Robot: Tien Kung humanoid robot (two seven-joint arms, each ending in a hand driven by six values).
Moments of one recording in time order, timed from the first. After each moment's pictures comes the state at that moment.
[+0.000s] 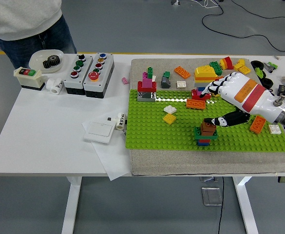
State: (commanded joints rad) left arm -0.14 0.12 -0.22 -0.26 0.17 0.18 0.26; right arm 0.69 -0.67 0.60 1.26 -1.90 -0.43 0.38
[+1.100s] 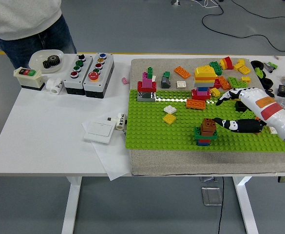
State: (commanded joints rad) left arm -0.13 0.12 -0.24 -0.26 0.21 0.18 0.27; right arm 0.42 -0.67 0.84 1.40 -1.71 -0.31 0.33
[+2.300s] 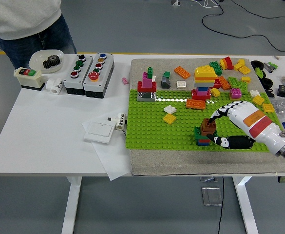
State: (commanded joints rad) left arm -0.14 0.12 -0.22 -0.26 0.19 0.18 0.27; right arm 0.35 -0.61 0.87 1.40 -1.96 -0.35 0.35
